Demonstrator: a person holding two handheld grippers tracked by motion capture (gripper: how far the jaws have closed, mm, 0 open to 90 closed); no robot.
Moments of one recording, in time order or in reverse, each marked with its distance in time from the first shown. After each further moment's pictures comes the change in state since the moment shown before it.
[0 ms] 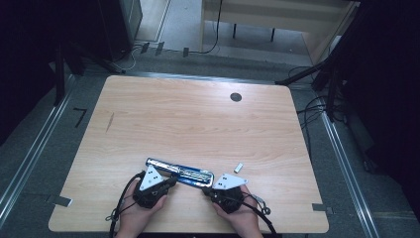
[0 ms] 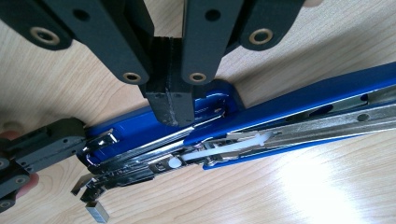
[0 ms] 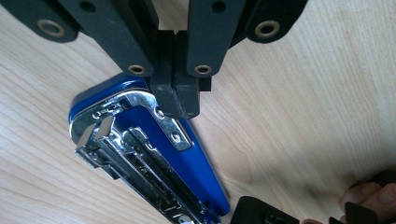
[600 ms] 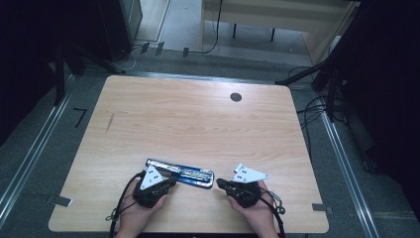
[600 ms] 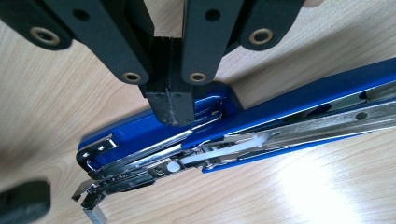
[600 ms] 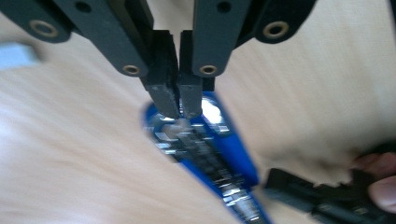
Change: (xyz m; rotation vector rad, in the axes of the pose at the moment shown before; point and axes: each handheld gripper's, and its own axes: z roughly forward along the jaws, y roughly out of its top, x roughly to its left) left arm 0.001 0.001 0.001 0.011 0.003 -0.001; right arm -0.029 0.004 -0.043 -0.066 -0.053 0.062
